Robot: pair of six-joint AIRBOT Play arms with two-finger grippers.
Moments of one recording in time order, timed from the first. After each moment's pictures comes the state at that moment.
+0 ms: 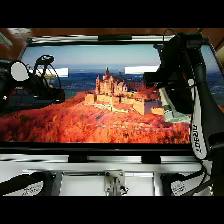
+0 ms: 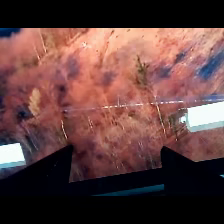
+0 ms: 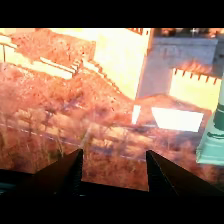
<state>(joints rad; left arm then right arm) -0.24 -1.30 1.45 1.56 -1.43 -1.58 0.21 -1.70 1.97 1.65 -1.69 -1.46</state>
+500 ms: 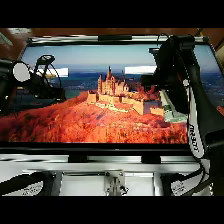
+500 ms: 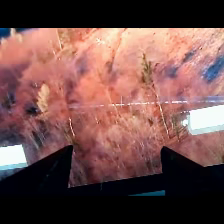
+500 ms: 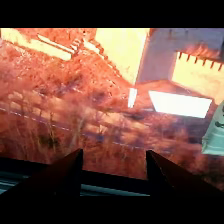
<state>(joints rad) -0.25 -1.31 1.45 1.57 -1.40 -1.59 0.24 -1.72 1.97 1.64 -1.73 -1.45</state>
